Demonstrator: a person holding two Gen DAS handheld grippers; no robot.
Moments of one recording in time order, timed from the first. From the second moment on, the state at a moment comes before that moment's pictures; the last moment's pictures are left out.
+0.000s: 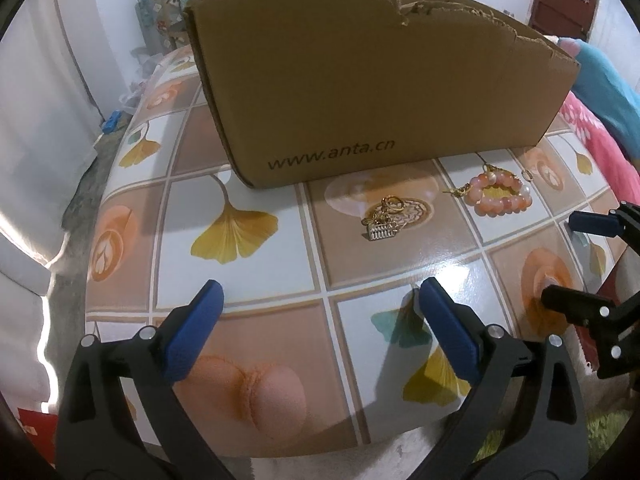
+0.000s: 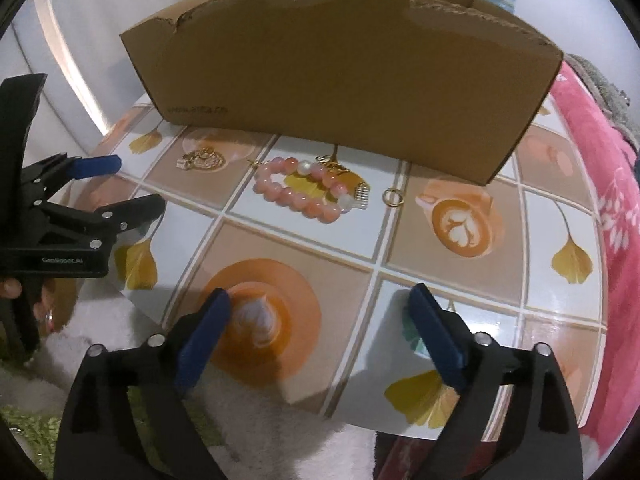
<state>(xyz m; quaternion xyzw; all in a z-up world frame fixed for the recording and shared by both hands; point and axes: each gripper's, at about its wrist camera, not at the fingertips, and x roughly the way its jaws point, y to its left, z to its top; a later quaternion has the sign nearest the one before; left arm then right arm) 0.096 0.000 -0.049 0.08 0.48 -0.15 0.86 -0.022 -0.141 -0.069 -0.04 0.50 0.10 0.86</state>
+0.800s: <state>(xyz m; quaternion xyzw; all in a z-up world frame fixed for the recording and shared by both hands) 0.108 0.000 -0.033 0.07 0.45 -0.16 0.87 0.006 -0.209 -0.045 0.10 0.50 0.10 0.86</state>
